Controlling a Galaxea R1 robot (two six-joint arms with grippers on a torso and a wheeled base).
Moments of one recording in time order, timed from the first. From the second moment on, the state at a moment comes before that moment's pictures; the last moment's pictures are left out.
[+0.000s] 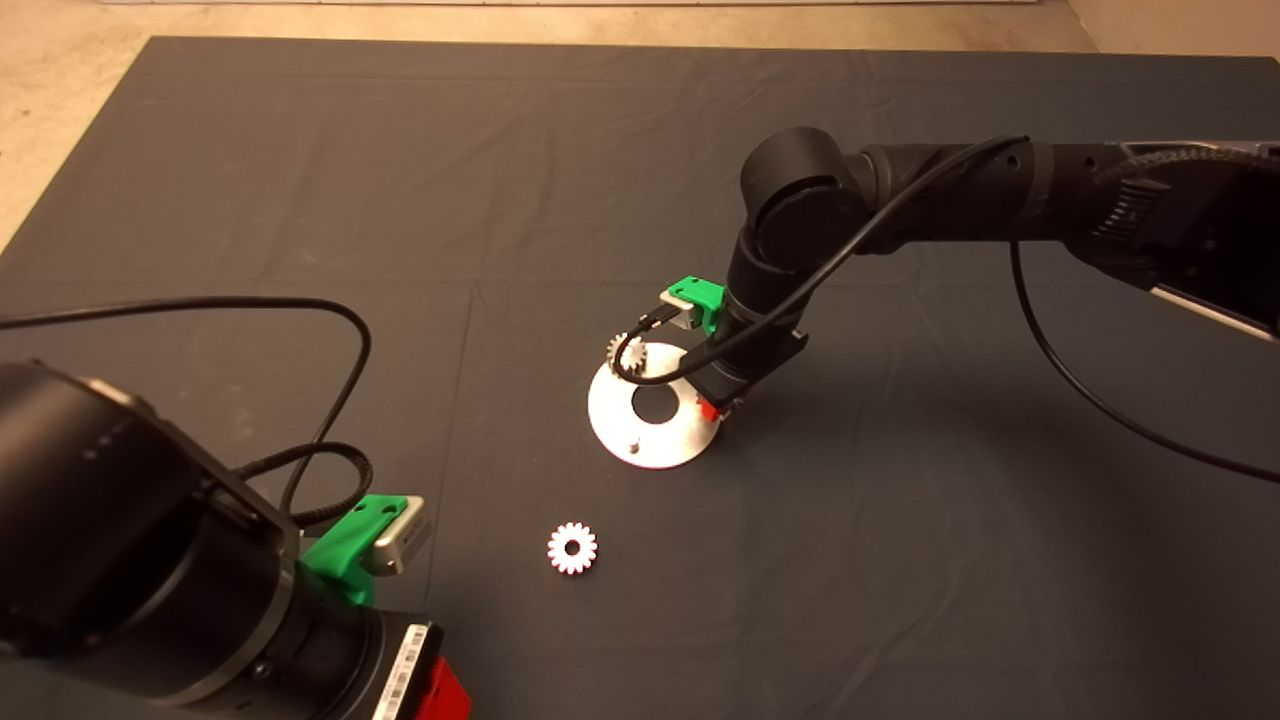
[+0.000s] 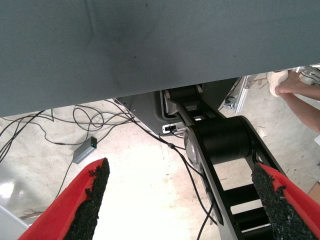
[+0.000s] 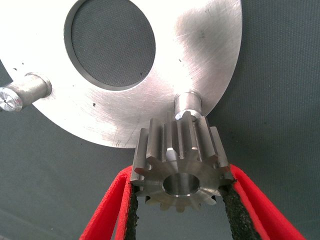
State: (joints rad) left arm -0.42 2.23 -0.34 0.08 1.39 -1.77; right arm 0.36 2.84 -1.29 -0.18 -1.53 0.93
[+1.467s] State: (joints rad) left arm -0.42 2.23 -0.34 0.08 1.39 -1.78; right arm 0.40 2.85 -1.27 -0.21 -1.53 0.93
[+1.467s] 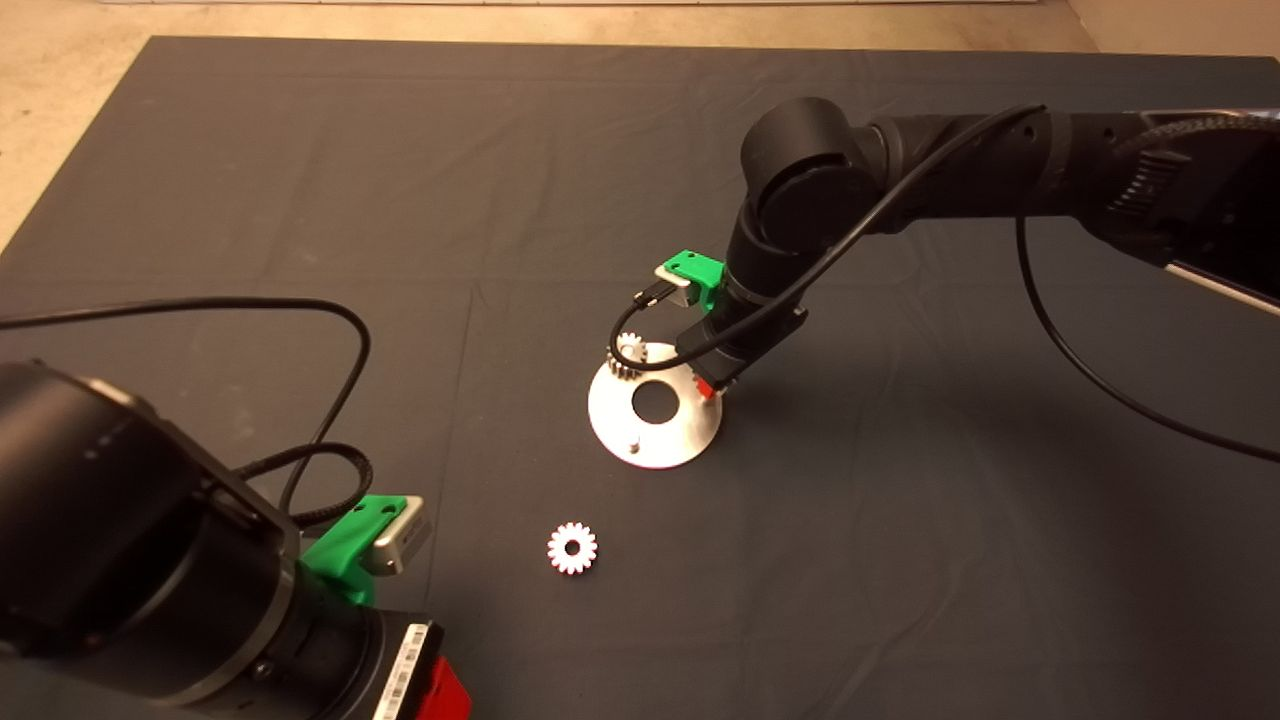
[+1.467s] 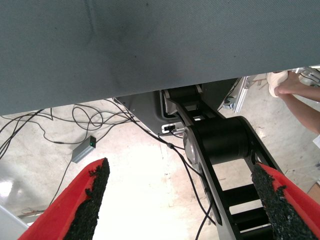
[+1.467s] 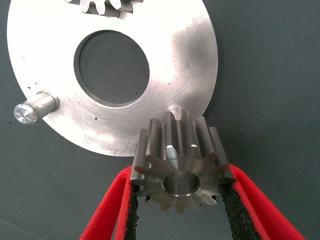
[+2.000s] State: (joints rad) left arm -0.42 2.23 -0.34 0.08 1.39 -1.78; right arm 0.40 2.85 -1.28 -0.21 -1.53 0.93
